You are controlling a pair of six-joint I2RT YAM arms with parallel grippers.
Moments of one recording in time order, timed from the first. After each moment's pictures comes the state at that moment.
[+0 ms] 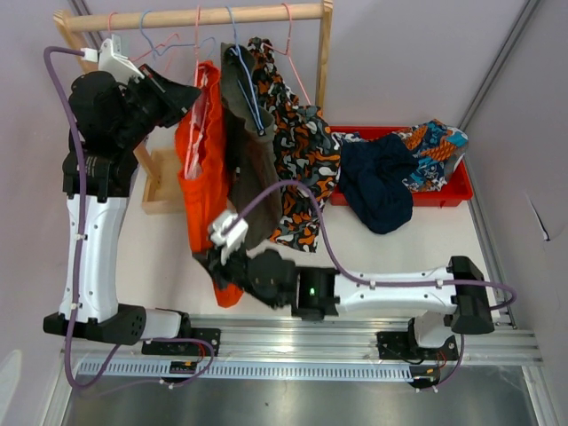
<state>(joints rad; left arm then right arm) -0.13 1.33 1.94 -0.66 0.22 -0.65 1.48 1.60 1.40 0.22 0.45 0.18</state>
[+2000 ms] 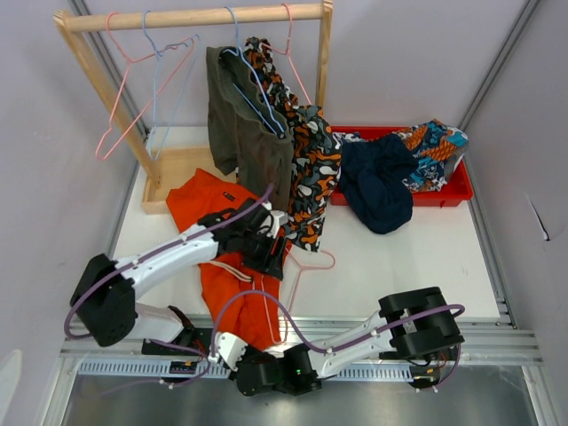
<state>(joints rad) -0.72 1.31 0.92 -0.70 0.34 -0.37 1.84 1.83 1.03 0.16 0.49 0.37</state>
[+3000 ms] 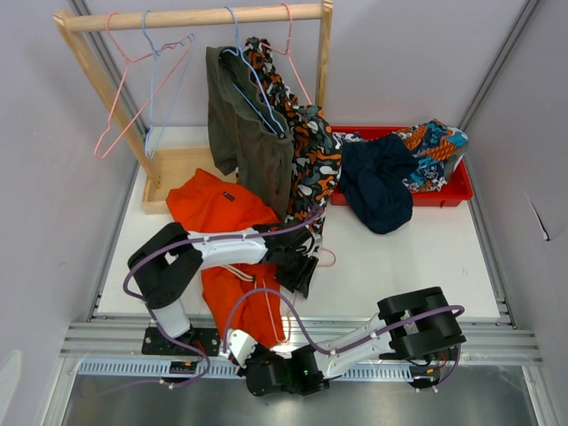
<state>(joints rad) -0.94 1.72 0.99 -0.48 0.32 -0.45 1.85 1.82 0.93 0.25 0.57 0.41</state>
